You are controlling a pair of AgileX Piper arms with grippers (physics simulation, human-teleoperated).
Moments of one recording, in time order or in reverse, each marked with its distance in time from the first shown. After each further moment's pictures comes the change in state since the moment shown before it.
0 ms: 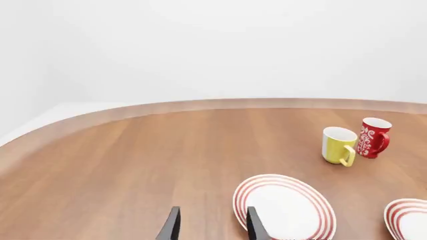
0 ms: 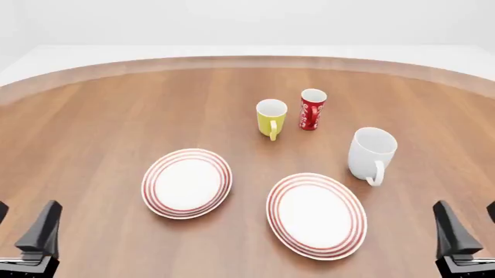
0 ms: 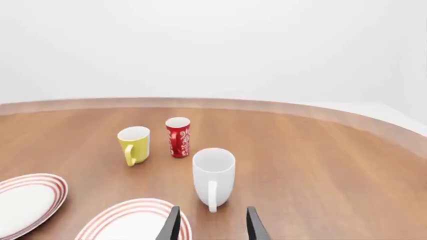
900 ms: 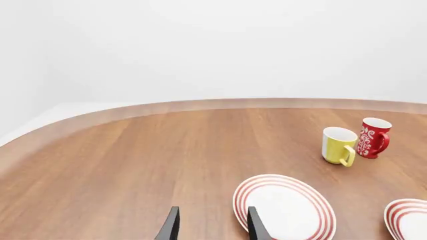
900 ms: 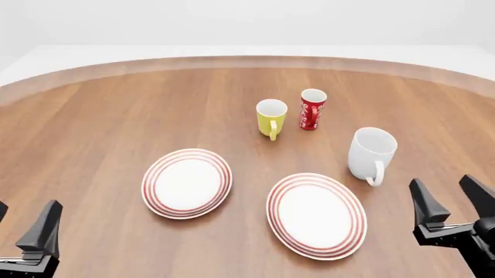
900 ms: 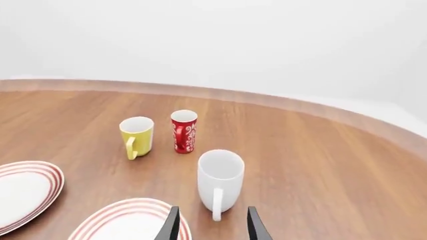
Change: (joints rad) left arm 0.000 0.005 -0.003 -0.001 0.000; right arm 0.049 0.487 -0.020 -0.400 -0.058
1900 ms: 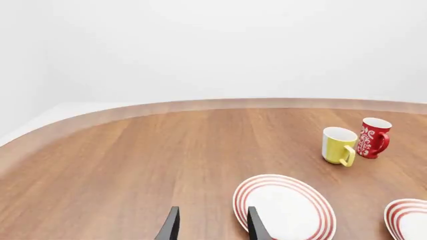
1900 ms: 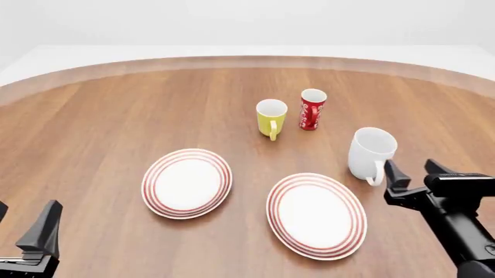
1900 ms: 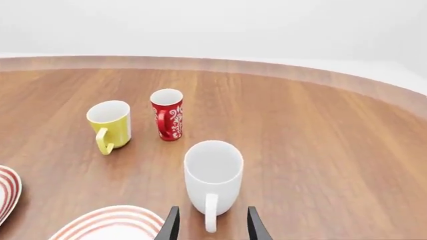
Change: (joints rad) left arm 0.000 0.000 0.000 0.000 0.000; right arm -0.049 0.795 -0.099 -0.561 0.039
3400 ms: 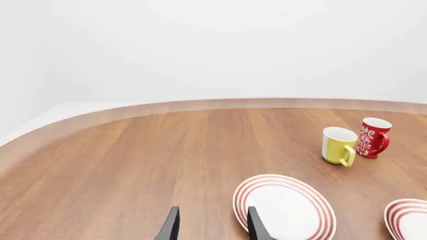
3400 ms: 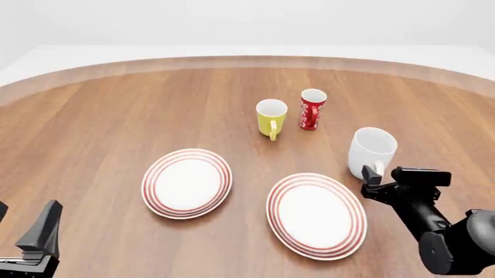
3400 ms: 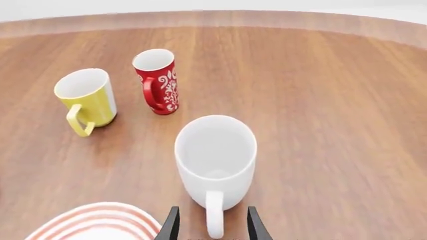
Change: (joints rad) left arm 0.000 0.000 0.000 0.000 0.000; right arm 0.006 0.480 -0.160 -0.164 0.065
